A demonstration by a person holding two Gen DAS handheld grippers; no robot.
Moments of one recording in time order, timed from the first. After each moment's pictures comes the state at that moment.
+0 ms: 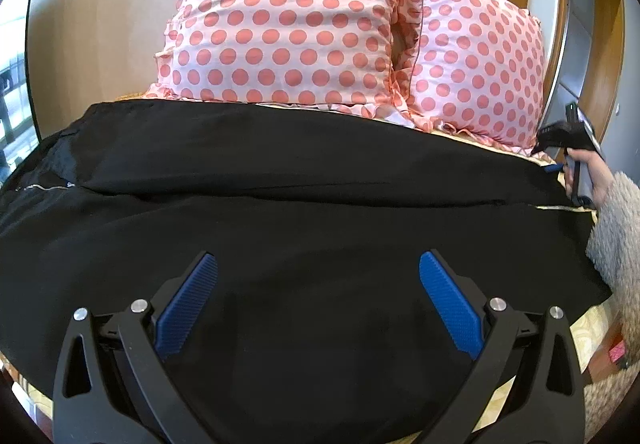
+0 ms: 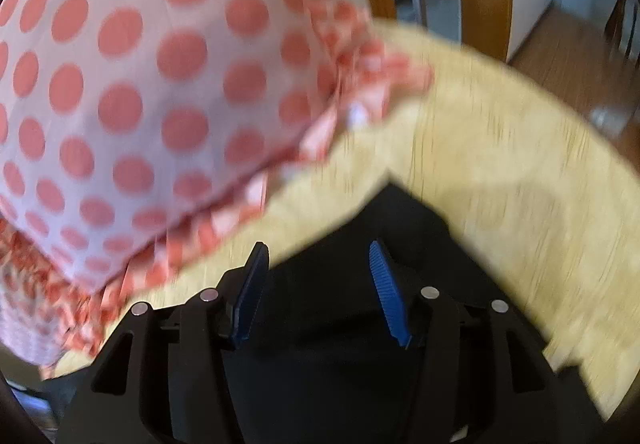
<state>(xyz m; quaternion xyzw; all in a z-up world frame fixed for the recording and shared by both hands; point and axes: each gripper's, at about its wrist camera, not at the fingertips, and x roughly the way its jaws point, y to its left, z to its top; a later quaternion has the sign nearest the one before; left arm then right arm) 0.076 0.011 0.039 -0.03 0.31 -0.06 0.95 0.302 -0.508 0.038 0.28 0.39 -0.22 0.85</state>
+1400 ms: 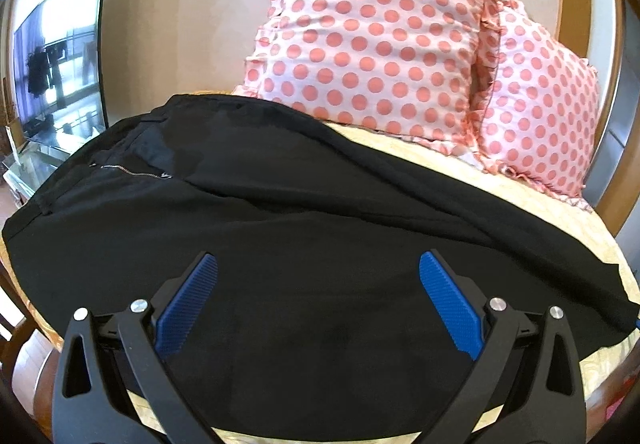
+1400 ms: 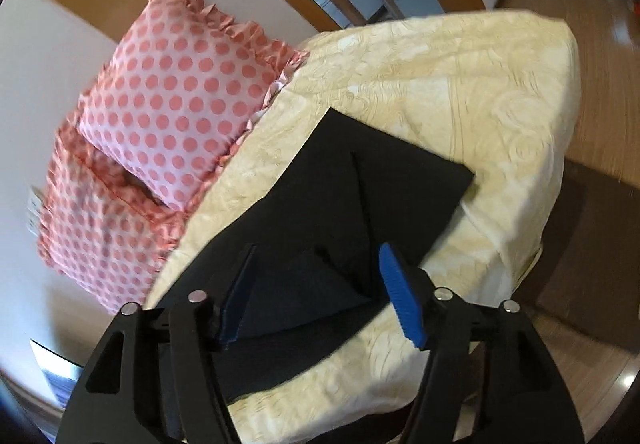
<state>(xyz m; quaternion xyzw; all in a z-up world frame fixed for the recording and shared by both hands) 0.057 0.077 0.061 -0.08 0.30 0.05 0.95 -0.017 -0.494 0.025 0.47 0.28 -0.12 0.83</state>
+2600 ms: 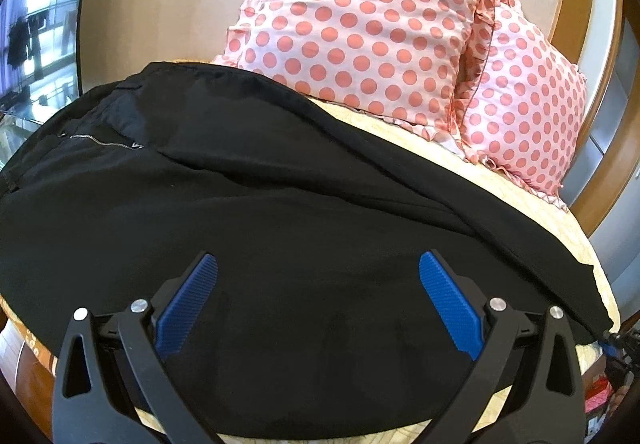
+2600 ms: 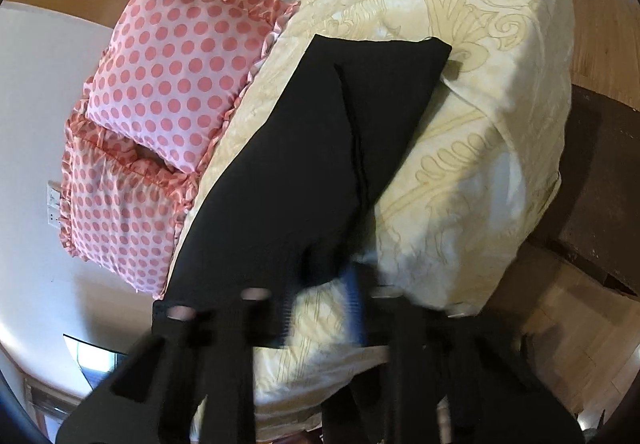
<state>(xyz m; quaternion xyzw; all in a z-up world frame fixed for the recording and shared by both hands) 0.070 0.083 0.051 -0.13 0.33 0.00 0.93 -0.032 -0.478 -0.003 0.51 0.31 -0.06 0.80</state>
